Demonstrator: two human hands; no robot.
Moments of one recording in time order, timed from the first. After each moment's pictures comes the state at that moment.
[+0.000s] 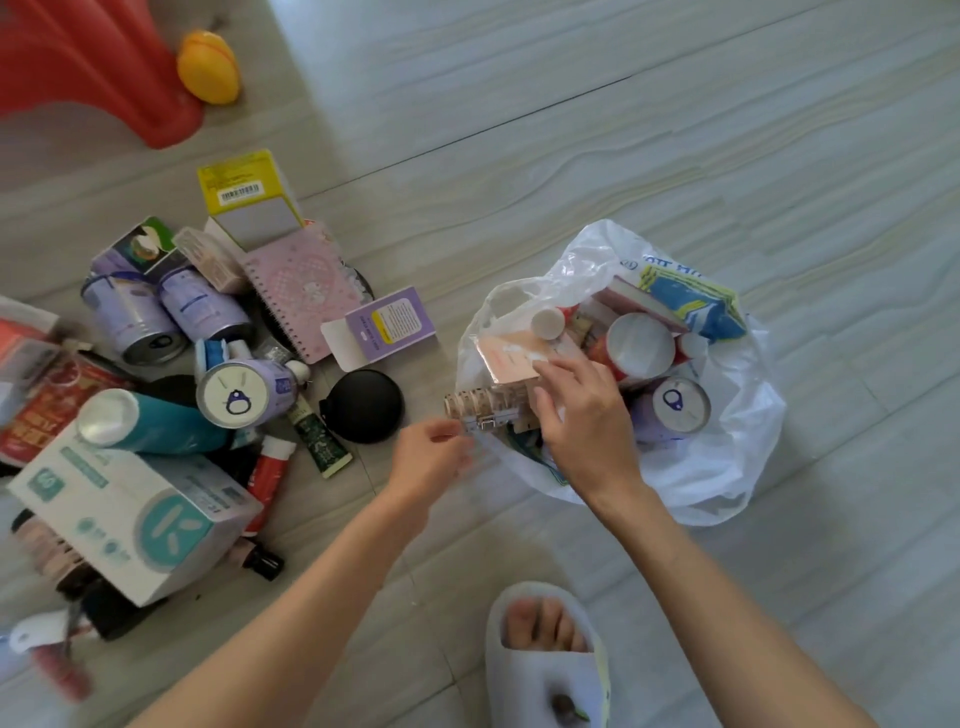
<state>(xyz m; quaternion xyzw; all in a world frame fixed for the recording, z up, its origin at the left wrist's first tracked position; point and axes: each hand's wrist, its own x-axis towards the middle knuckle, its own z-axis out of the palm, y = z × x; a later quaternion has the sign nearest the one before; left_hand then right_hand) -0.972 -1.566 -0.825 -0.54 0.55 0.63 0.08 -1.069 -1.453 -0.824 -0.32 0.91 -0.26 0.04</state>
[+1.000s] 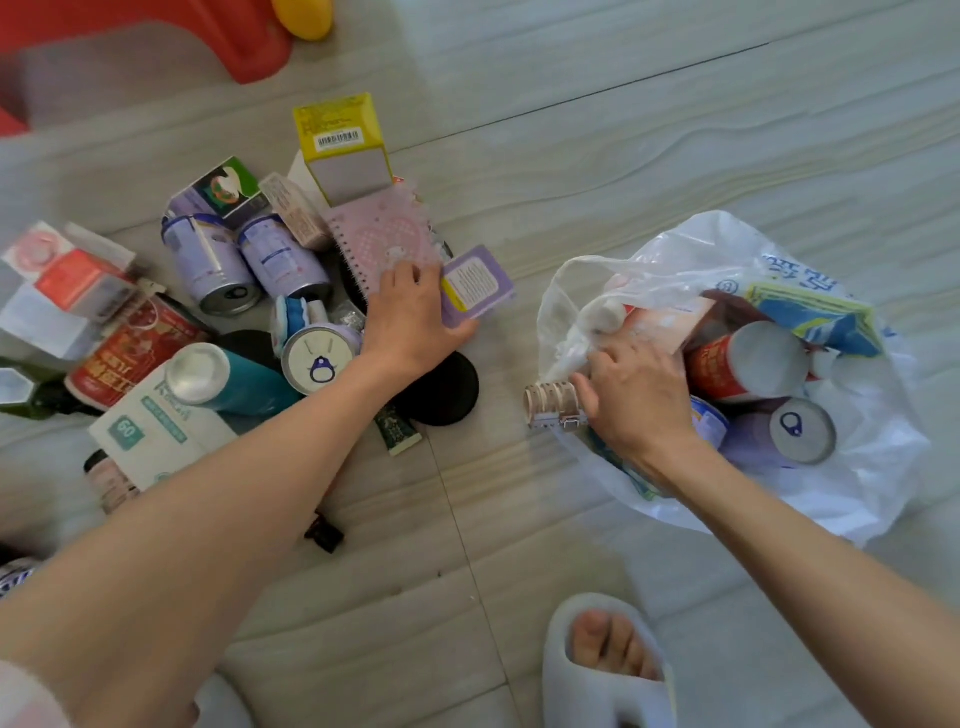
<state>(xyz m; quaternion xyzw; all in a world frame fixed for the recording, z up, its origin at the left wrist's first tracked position) -0.984 -1.710 -0.855 -0.34 0.92 0.21 0.01 -1.082 -1.507 -0.852 -0.42 0.90 0.01 0.10</state>
